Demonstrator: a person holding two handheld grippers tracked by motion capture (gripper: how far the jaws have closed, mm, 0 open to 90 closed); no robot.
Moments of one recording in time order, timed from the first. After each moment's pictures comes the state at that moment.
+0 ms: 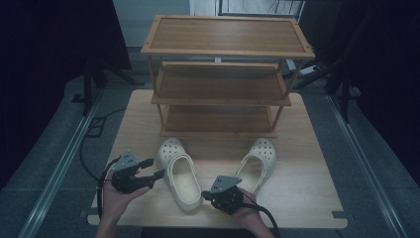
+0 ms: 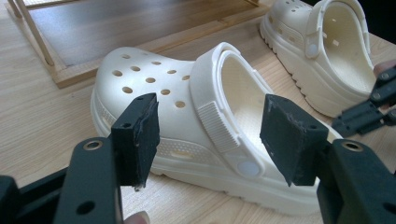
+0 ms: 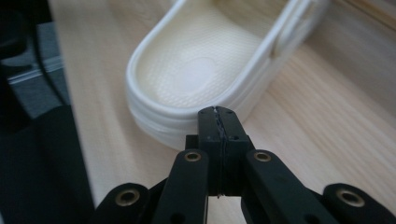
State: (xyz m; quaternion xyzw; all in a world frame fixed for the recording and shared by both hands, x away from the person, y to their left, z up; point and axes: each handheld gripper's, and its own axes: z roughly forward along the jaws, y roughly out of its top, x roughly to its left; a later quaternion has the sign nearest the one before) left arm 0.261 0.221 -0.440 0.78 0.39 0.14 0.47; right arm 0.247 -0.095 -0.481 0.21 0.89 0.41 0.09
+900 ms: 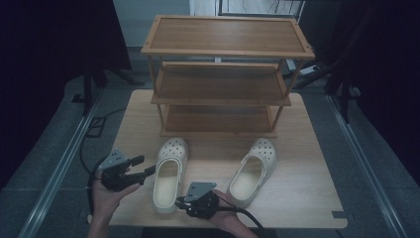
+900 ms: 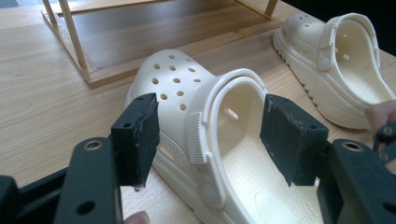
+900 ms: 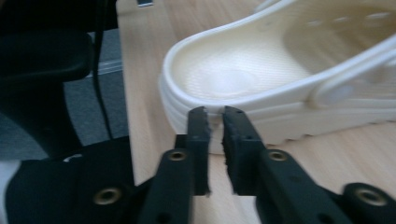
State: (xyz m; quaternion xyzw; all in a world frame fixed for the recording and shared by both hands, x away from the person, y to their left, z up) left arm 0.261 0.245 -0.434 0.76 0.41 0.15 0.48; right arm 0.238 -0.038 -0.485 0.13 0.88 0.45 0.06
